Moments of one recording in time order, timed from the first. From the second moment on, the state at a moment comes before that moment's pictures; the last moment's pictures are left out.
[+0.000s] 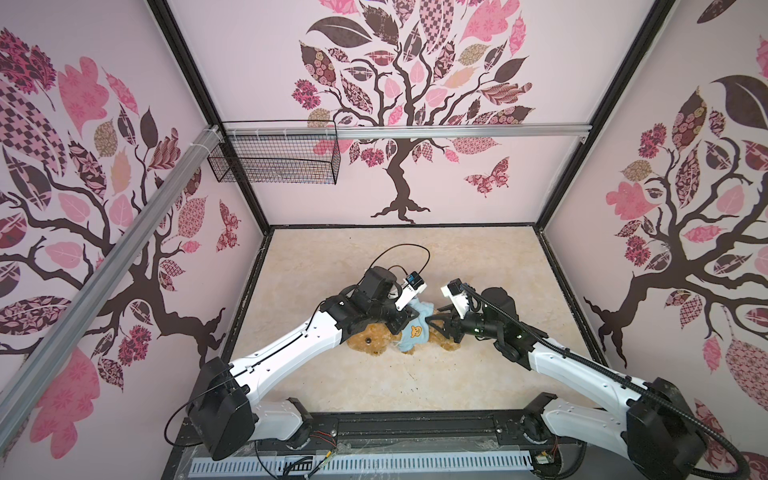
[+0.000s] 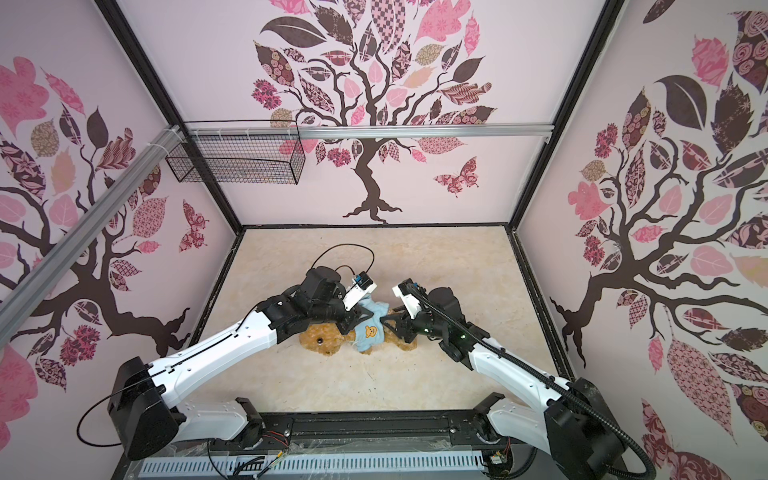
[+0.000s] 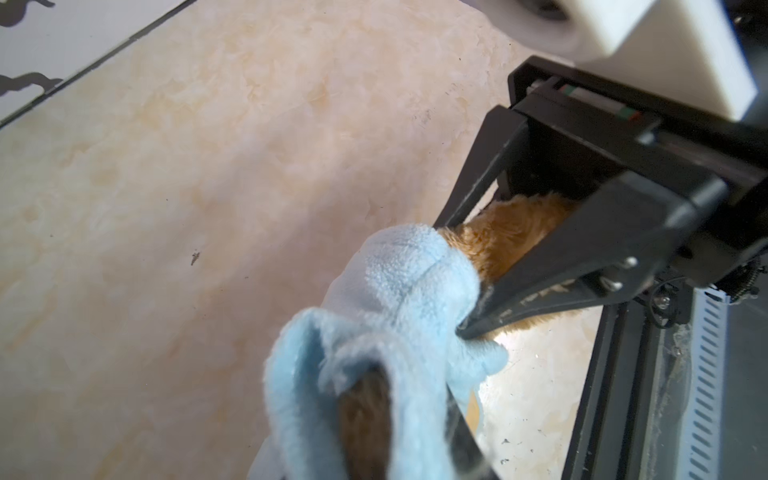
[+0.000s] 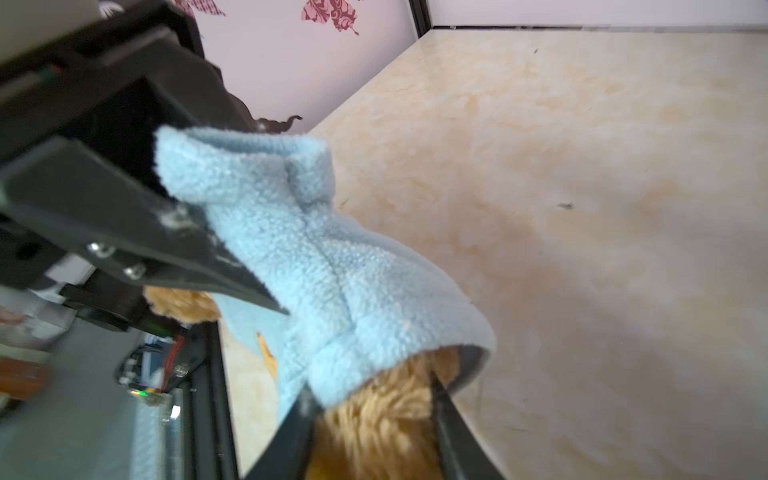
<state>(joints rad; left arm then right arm) -0.77 1.33 1.06 -0.46 0.27 0.12 0.55 1.11 0.54 0.17 -0.56 0.20</state>
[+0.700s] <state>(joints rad) -0.77 1.22 0.99 -0.55 0.34 0.20 0.56 1.10 0.33 0.50 -0.69 0.18</state>
